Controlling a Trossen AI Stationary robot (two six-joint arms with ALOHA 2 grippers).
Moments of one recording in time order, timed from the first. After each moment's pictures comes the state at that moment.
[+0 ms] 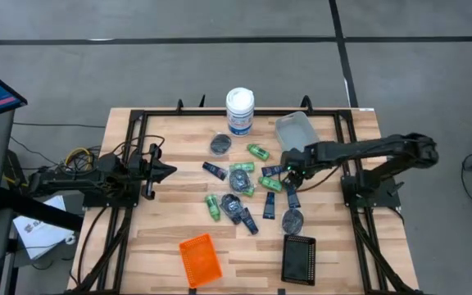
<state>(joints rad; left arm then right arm) 0.08 0.11 0.01 0.36 0.04 -0.09 -0.05 1.41 0.91 -0.93 0.14 0.74</state>
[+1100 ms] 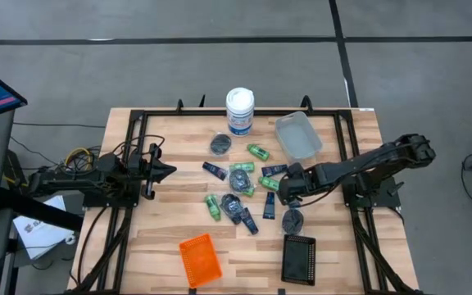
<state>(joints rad) 0.08 0.11 0.01 0.37 0.04 -0.09 0.19 1.46 0.81 -0.76 0.26 1.23</state>
